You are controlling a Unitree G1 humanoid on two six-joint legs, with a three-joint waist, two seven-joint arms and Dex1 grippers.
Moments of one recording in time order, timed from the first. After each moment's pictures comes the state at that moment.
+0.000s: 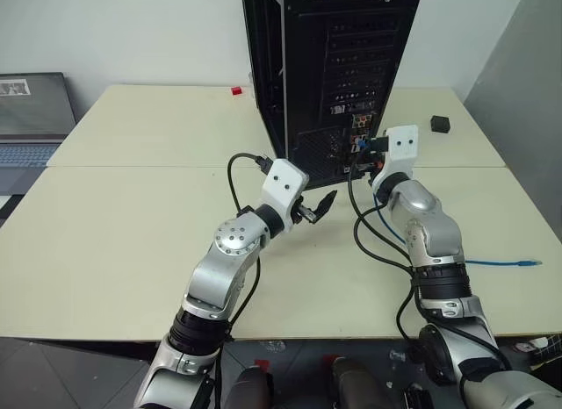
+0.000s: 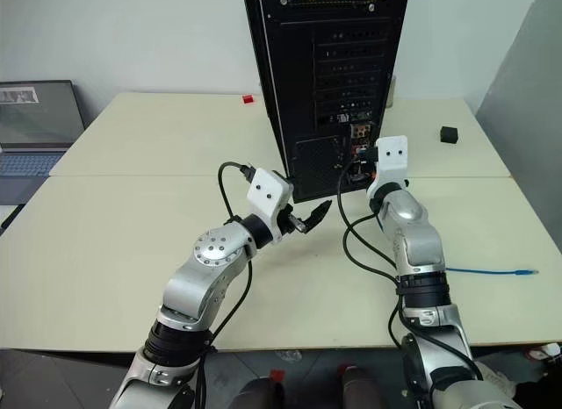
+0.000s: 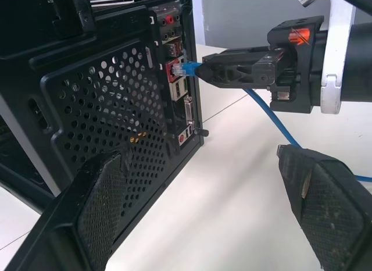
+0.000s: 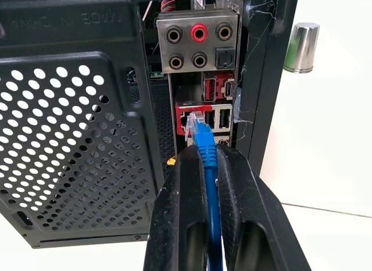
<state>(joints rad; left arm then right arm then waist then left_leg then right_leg) -0.47 0.20 -0.21 -0.27 -0.11 0.52 -0.39 -0.72 -0.15 -0.07 0.16 0.15 0.47 0.13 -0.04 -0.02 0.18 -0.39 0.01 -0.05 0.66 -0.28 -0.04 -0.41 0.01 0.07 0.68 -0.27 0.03</state>
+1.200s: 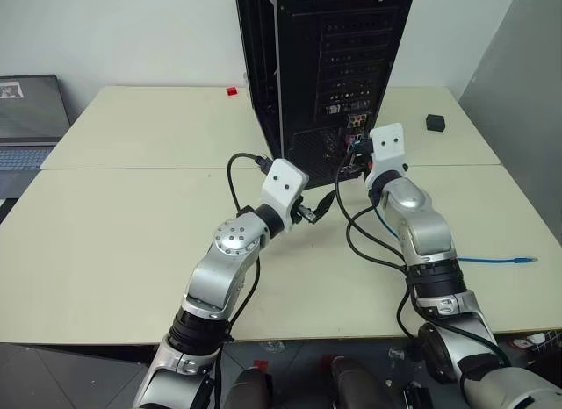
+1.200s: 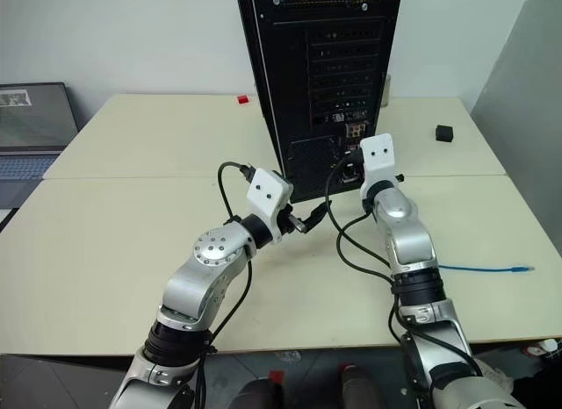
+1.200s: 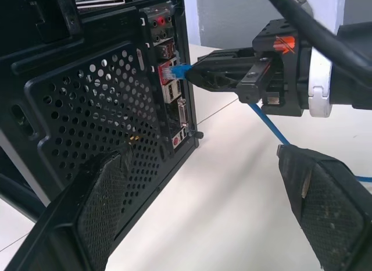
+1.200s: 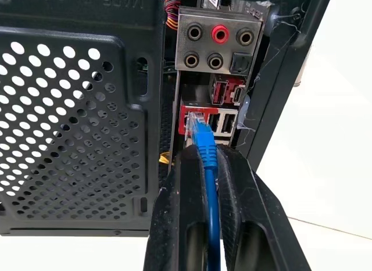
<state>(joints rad) -0.47 0.20 -0.21 -0.27 -0.11 0.52 -0.39 -0.74 -0.15 0.01 0.18 0.02 0.45 0.10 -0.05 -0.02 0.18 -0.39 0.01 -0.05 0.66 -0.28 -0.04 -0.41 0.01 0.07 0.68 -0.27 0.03</state>
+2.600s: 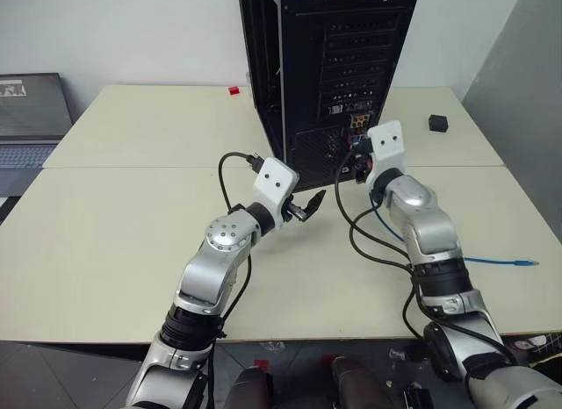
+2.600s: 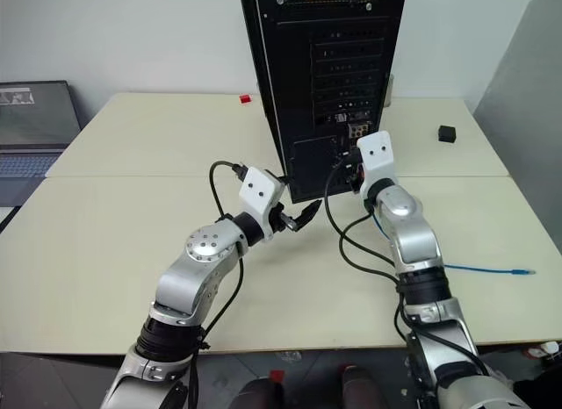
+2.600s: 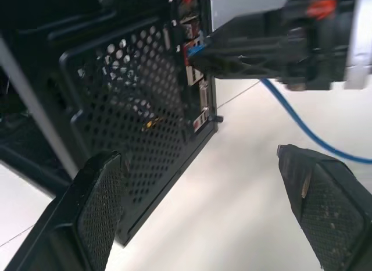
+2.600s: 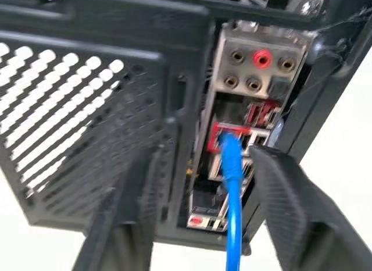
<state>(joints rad) -0.49 0.26 -0.16 -0.23 -0.12 0.53 -0.41 -0.71 -0.21 0.02 0.12 0.06 0.46 0.25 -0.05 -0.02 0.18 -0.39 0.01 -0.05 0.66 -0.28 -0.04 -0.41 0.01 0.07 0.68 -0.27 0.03</state>
